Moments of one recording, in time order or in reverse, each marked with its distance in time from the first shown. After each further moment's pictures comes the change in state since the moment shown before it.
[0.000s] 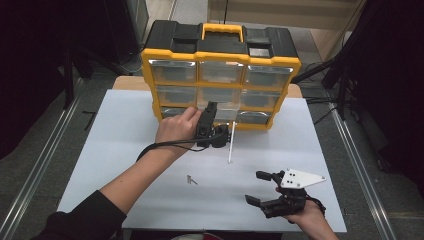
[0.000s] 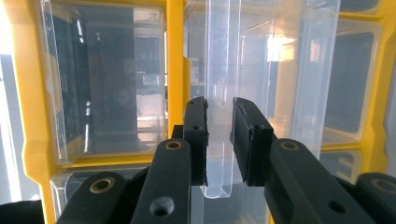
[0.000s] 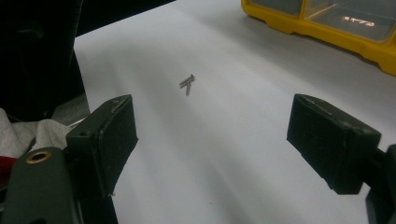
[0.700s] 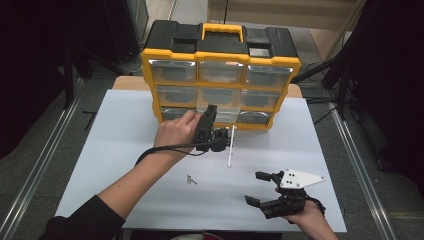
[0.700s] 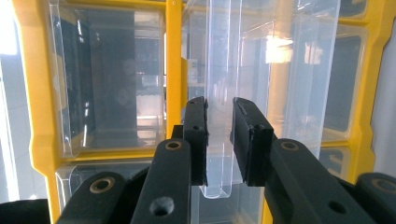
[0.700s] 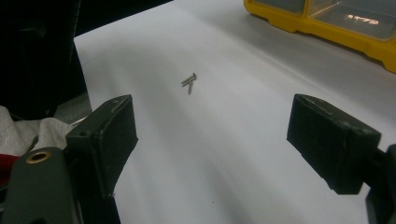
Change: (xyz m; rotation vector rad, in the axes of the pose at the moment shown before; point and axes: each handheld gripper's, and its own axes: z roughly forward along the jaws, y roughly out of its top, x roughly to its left) left arm -0.003 0.000 -0.011 -0.003 -0.001 -0.007; right arm 0.000 0.000 0.001 0.008 0.008 -0.007
